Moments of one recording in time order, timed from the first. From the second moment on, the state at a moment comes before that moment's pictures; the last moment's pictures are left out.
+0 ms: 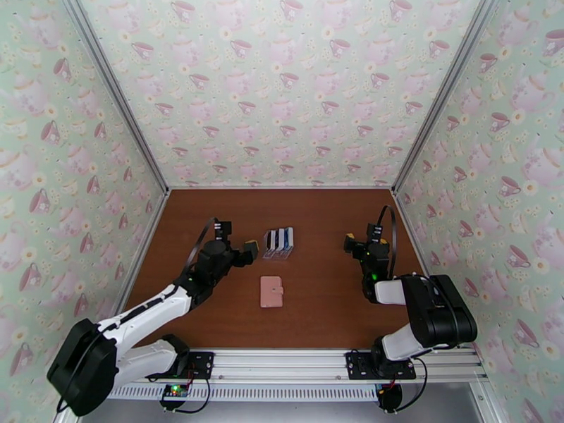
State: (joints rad) left arm -0.58 1.16 0.56 0.20 -0.15 -0.46; right arm 0.07 1.54 0.36 0.91 0.23 0.05
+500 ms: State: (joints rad) left arm -0.61 1.13 0.51 0.19 -0.08 -0.51; right arm 0.07 1.54 0.36 0.92 0.23 0.05
